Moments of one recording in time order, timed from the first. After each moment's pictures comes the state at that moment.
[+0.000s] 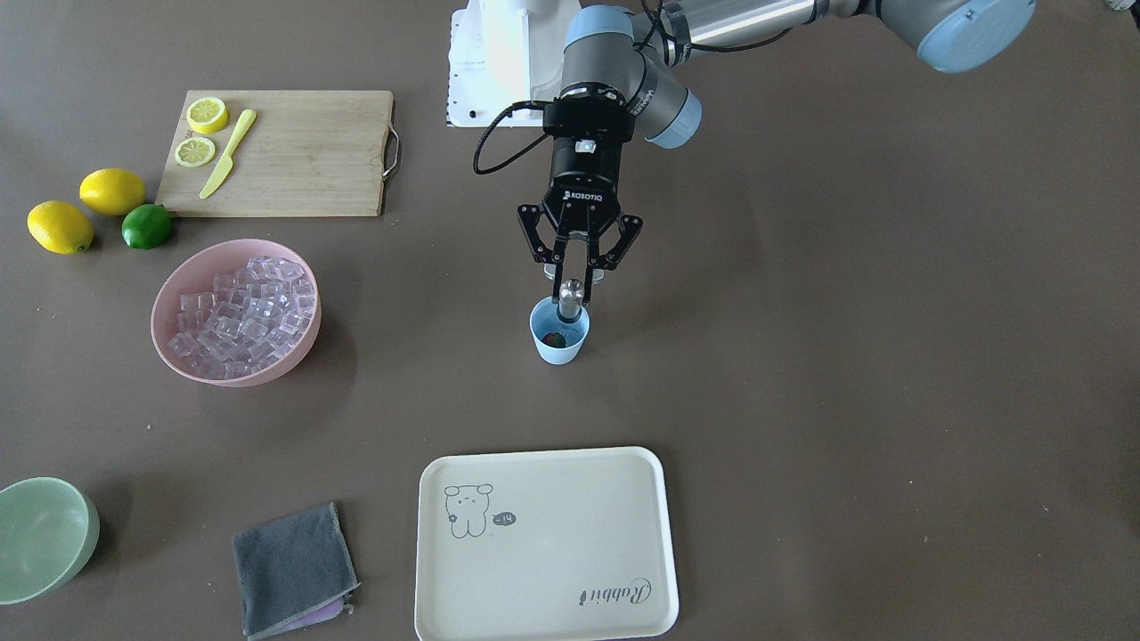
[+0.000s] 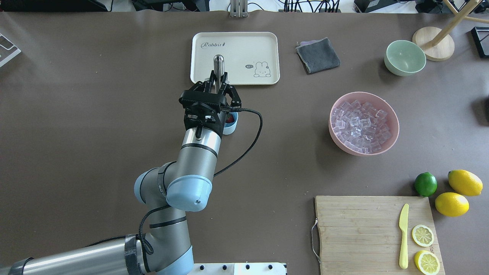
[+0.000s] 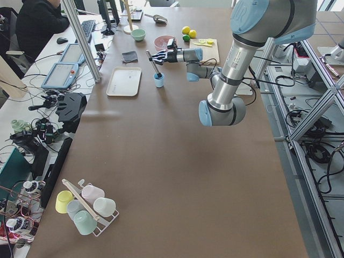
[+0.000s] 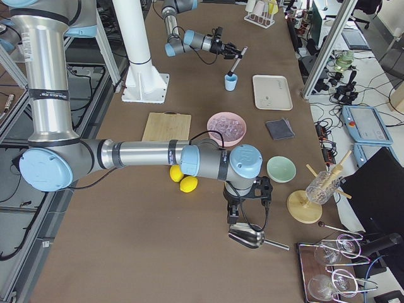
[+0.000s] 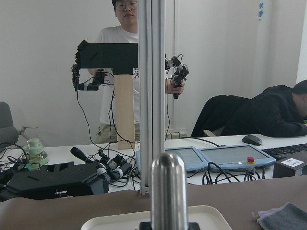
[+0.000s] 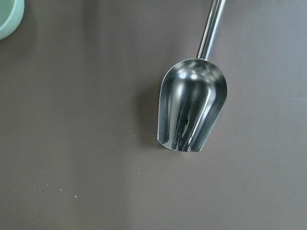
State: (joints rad) left arm -0.30 -2.26 -1.50 -2.46 -0.53 -0.84; right arm 1.64 -1.53 1.61 -1.74 2.35 -0.07
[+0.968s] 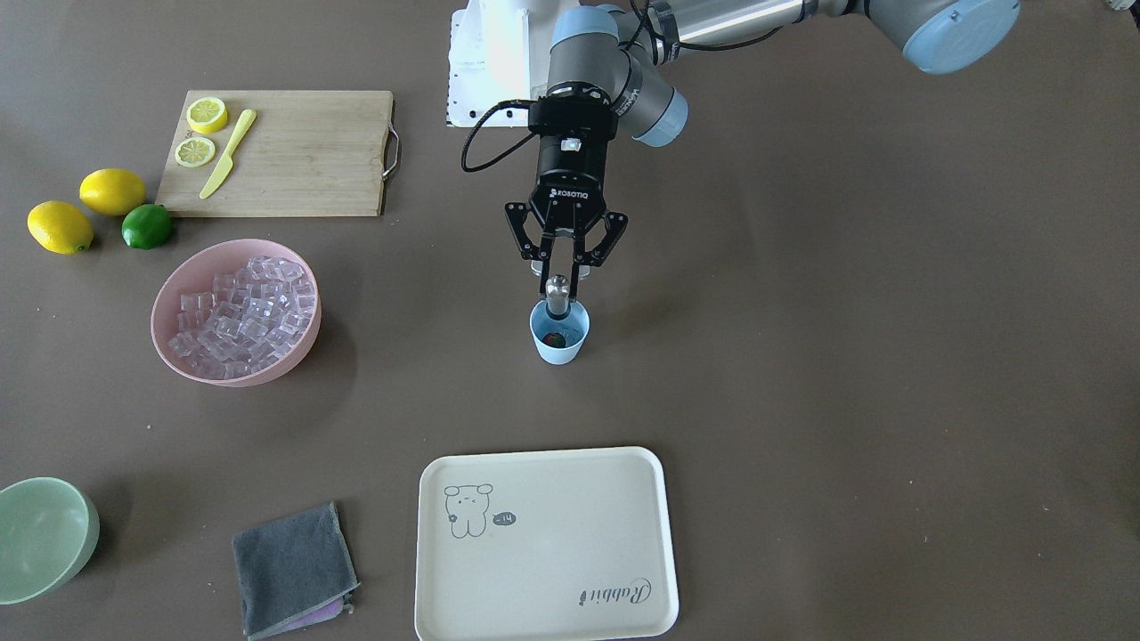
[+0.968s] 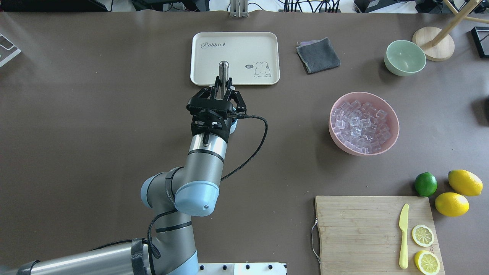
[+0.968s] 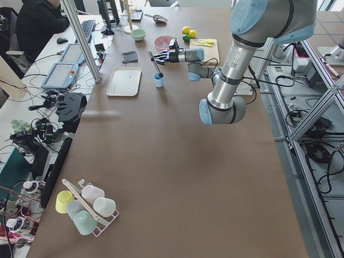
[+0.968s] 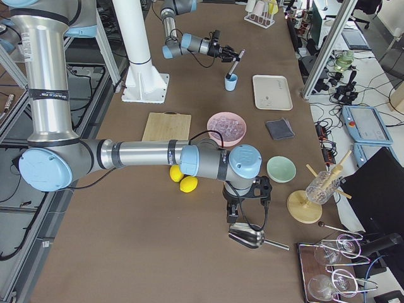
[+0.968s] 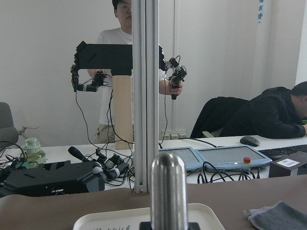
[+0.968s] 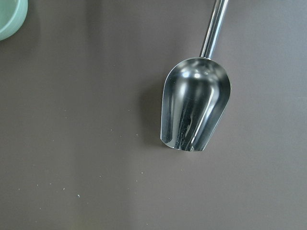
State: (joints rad) left arm -0.29 -2.28 -1.45 -2.46 -0.51 -0.86; right arm 1.64 -1.53 1.62 -1.74 2.36 -0.07
